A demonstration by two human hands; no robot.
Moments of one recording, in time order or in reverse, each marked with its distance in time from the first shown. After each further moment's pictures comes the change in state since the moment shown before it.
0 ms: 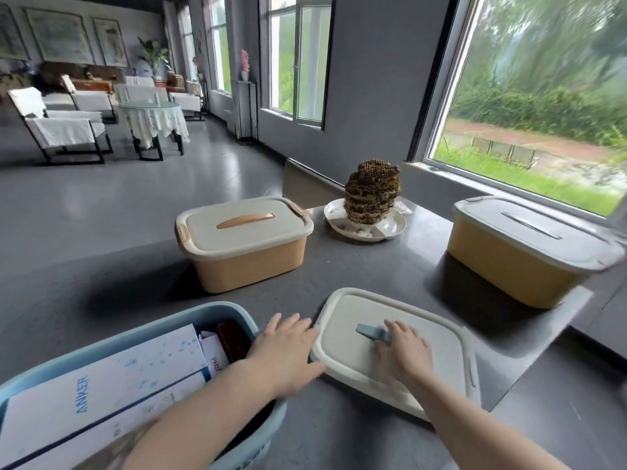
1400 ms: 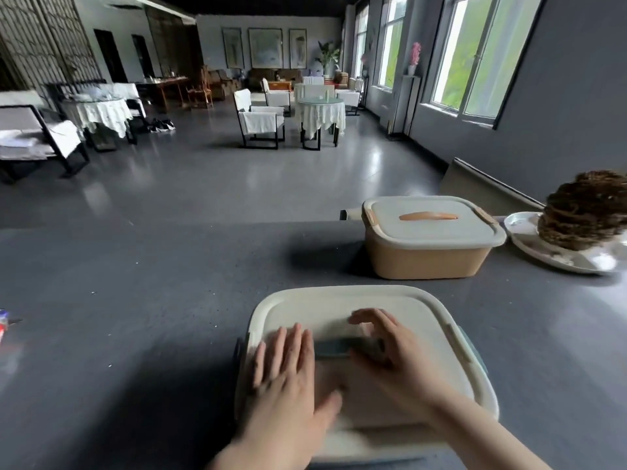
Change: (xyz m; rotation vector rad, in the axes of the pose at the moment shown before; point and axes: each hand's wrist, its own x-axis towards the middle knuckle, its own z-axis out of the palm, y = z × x) left_hand -0.234 -0.081 0.015 0.042 0.328 -0.707; right_hand -0.153 -0.261 -0.024 0.522 -0.204 -0.965
